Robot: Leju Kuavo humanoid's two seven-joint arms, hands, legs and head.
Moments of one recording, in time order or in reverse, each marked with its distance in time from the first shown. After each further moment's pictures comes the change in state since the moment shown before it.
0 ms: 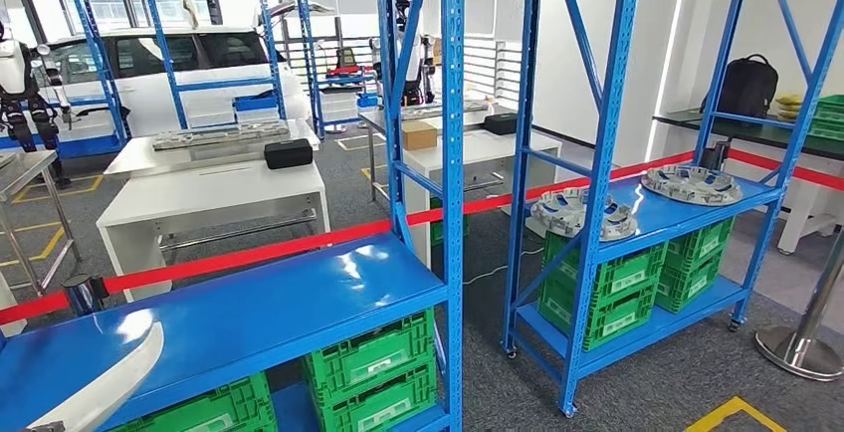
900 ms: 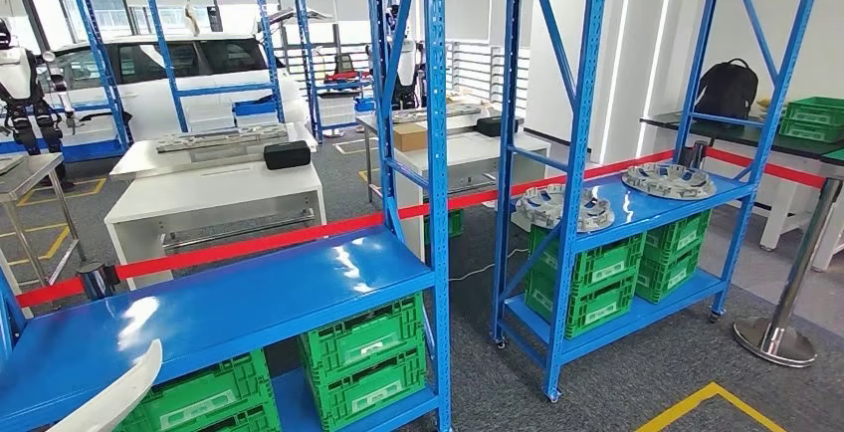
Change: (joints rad) left arm 0.025 0.009 0.000 0.009 0.019 -0.015 0.006; right arm 0.002 0.001 0.000 0.000 0.011 0.000 -0.005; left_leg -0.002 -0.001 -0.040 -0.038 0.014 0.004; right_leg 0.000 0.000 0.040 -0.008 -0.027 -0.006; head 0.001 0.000
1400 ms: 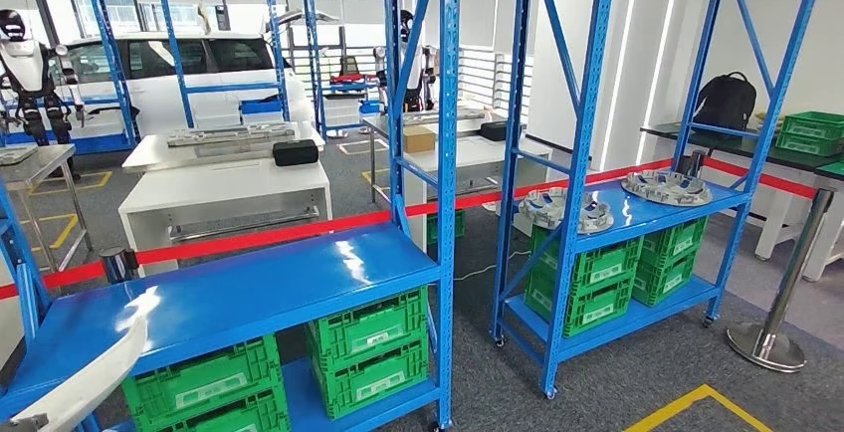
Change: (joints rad) left arm -0.066 0.005 -0.002 -0.011 -0.006 0.007 0.014; right arm -0.001 0.001 -0.002 0.000 0.004 0.002 -0.010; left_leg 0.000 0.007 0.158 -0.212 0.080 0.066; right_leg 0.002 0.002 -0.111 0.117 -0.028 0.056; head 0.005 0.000
